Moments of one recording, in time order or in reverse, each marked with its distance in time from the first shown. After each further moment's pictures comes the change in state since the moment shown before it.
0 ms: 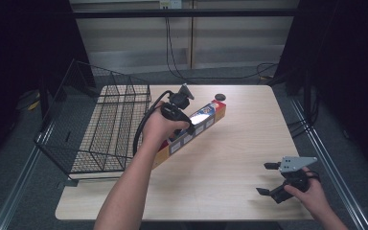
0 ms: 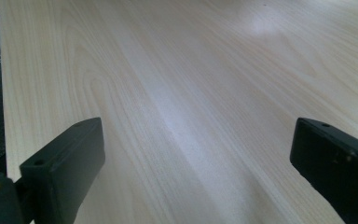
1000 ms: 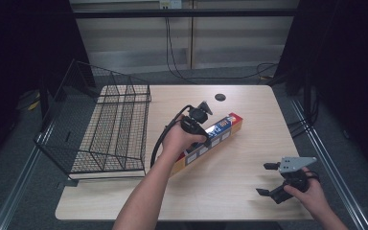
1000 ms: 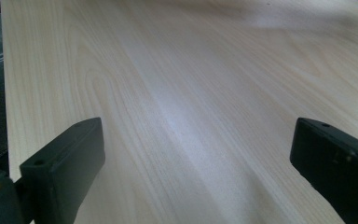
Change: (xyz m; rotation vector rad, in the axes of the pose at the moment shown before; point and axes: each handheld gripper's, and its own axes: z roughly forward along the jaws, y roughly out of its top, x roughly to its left) left arm -0.028 0.007 0.064 0.028 -0.061 0.090; right arm 0.000 0.000 0.001 0.002 0.009 -0.002
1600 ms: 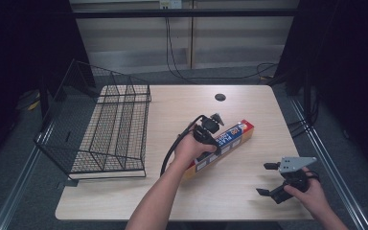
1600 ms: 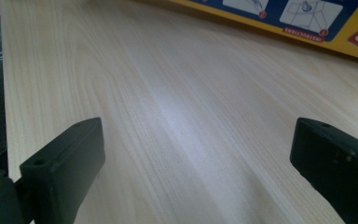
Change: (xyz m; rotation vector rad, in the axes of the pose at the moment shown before) left arm -0.017 0.004 0.049 0.013 -0.023 0.086; right arm 0.000 0.000 0.000 0.004 0.001 -0.003
